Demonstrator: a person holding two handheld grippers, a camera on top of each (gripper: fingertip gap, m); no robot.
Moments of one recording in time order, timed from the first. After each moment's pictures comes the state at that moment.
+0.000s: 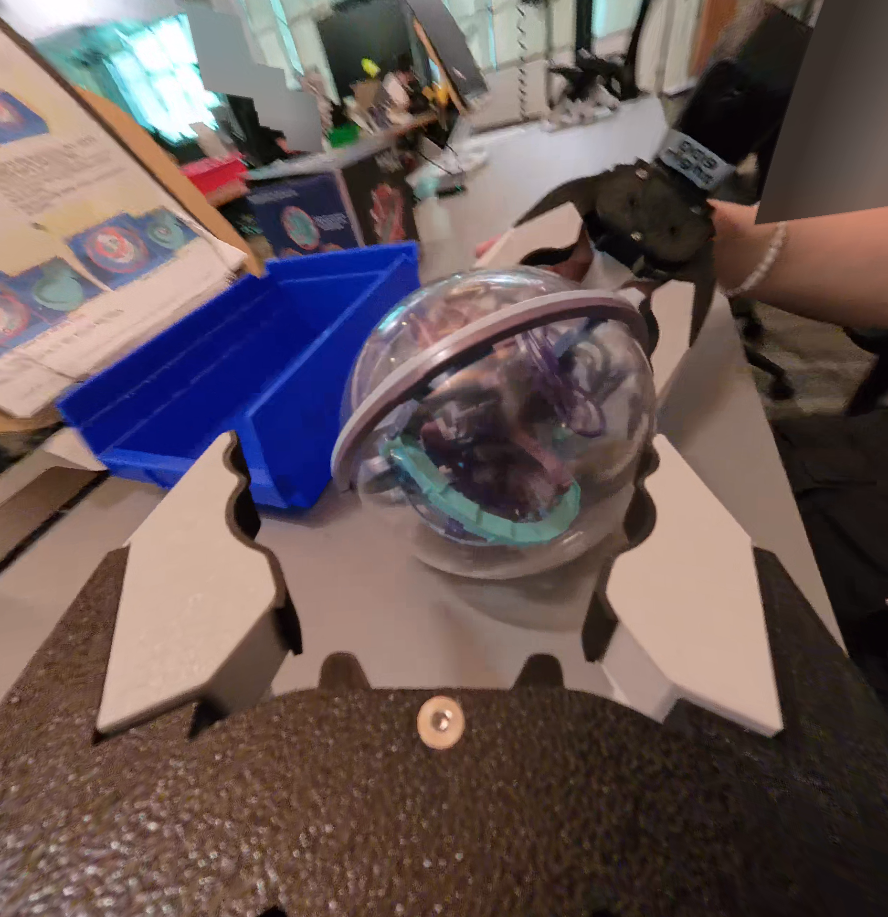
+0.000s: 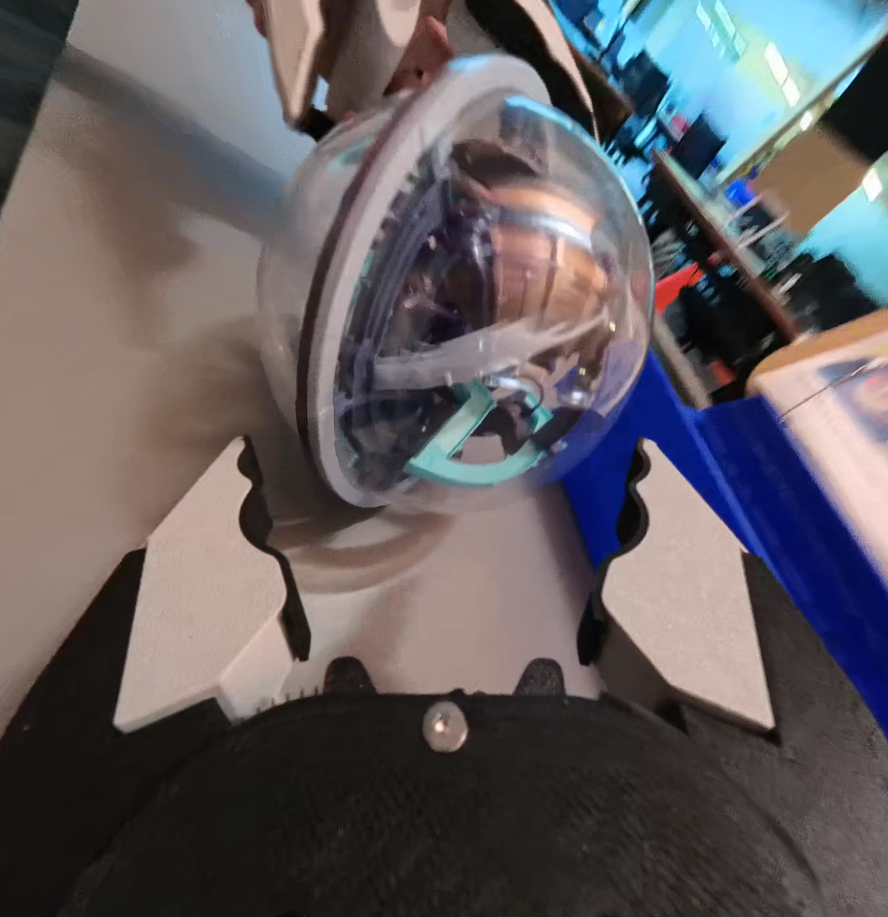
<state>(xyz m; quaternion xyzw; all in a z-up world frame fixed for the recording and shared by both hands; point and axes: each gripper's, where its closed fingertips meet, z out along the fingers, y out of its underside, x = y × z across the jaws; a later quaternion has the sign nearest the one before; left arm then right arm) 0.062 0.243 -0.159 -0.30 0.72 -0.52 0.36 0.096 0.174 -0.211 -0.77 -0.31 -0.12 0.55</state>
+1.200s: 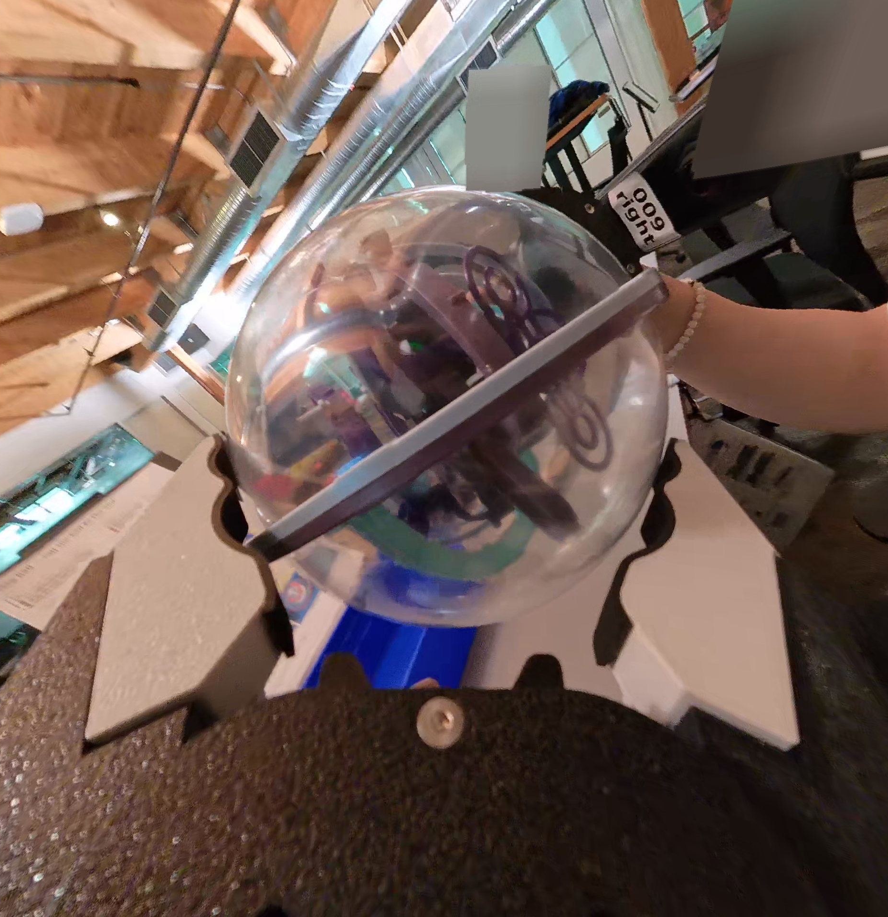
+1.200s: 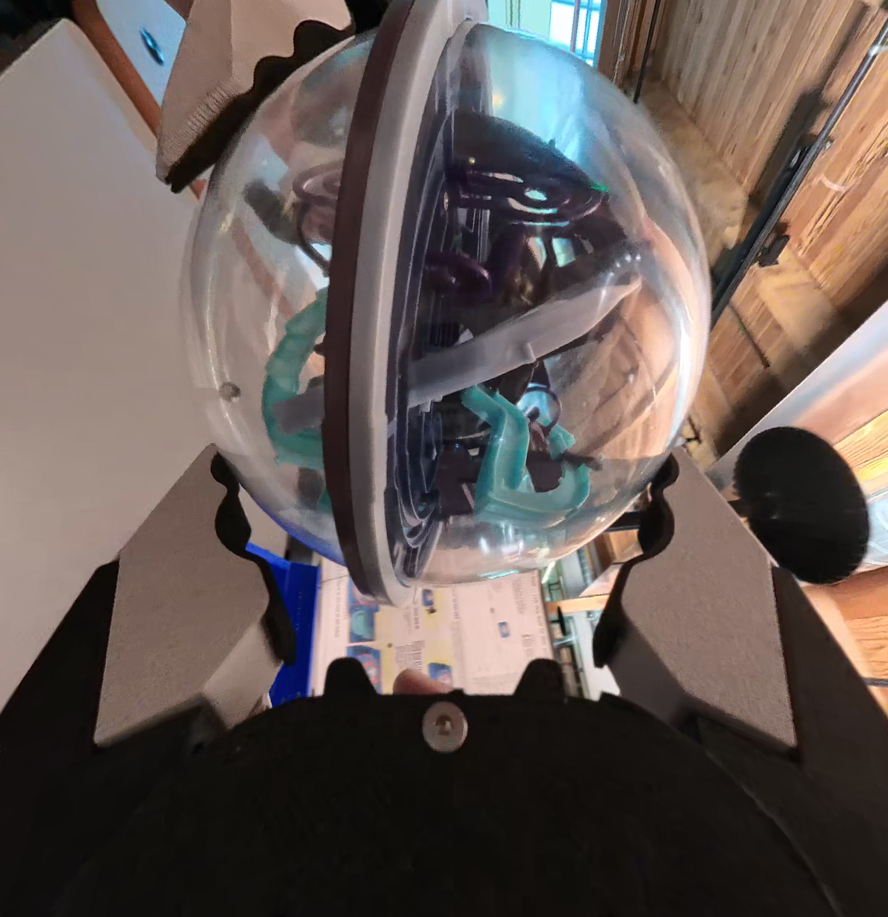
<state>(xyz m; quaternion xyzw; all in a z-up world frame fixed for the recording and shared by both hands) -0.012 0.086 0.098 -0.13 0.67 -0.49 0.54 0.010 0.095 0.093 -0.51 -0.50 -0.41 0.57</state>
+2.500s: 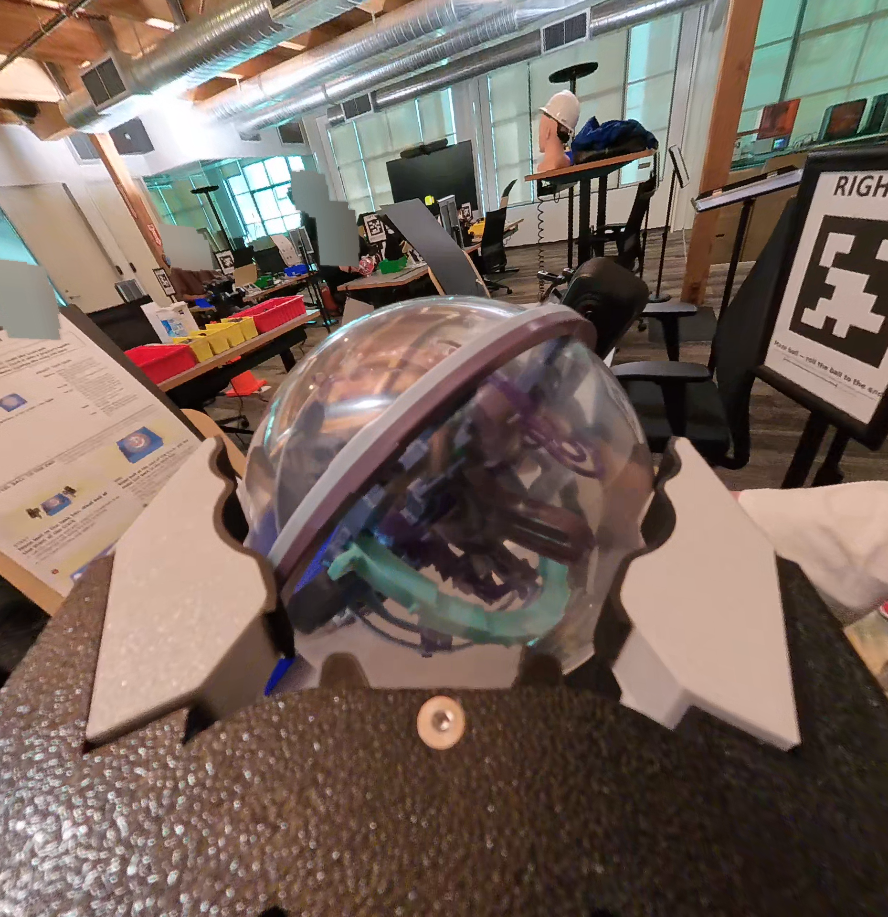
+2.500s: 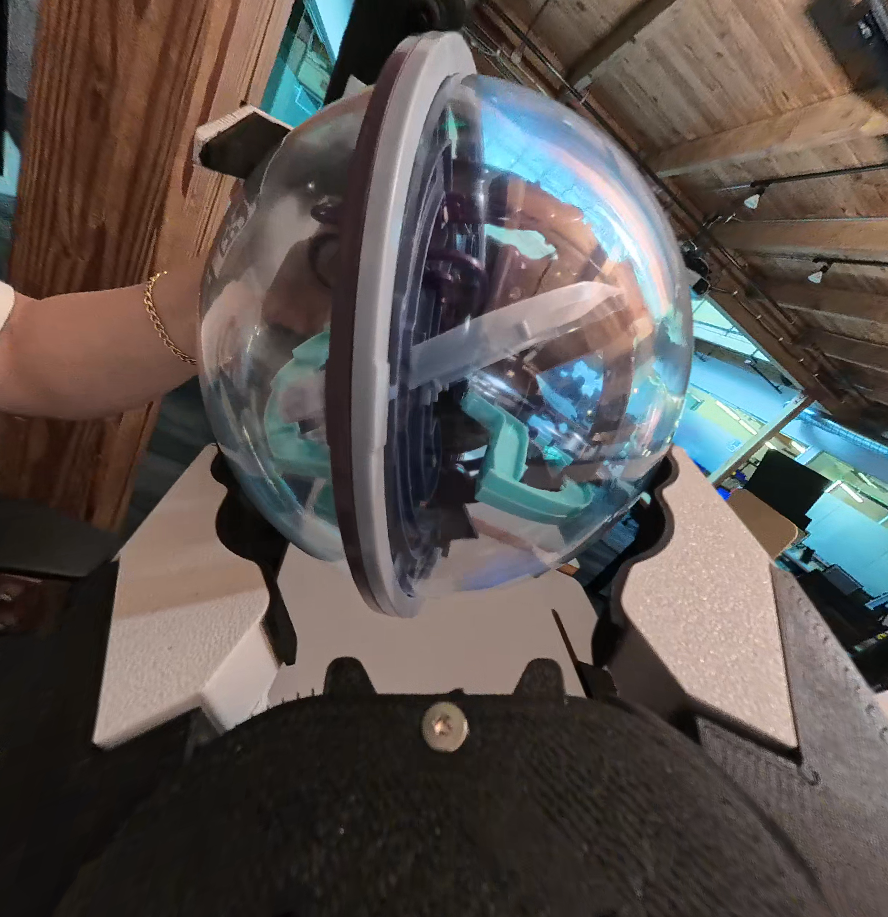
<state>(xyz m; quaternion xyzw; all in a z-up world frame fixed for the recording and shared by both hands) -0.048 0.065 0.163 -0.32 0.64 -0.56 0.42 -0.054 0.085 0.114 -0.56 -0.37 0.01 0.74</state>
